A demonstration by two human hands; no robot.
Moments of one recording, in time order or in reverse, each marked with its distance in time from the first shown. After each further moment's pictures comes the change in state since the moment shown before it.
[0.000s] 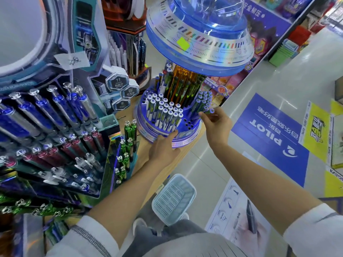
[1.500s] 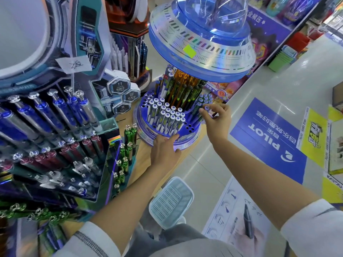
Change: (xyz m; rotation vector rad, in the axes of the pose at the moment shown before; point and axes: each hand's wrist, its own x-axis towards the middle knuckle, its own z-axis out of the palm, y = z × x) left_hand -0.003 0.009 0.006 -0.029 0.163 0.022; right_hand 0.023 -0.007 0.005 0.059 -0.023 -0.054
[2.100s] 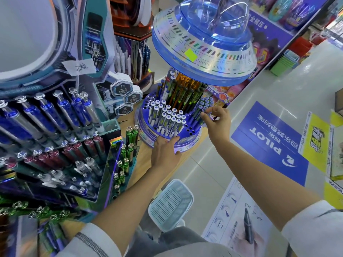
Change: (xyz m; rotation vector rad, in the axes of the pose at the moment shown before) left_hand 0.000 0.000 0.001 0.020 -0.003 -0.003; right_hand 0.009 0.008 -0.002 -0.070 -0.073 -0.009
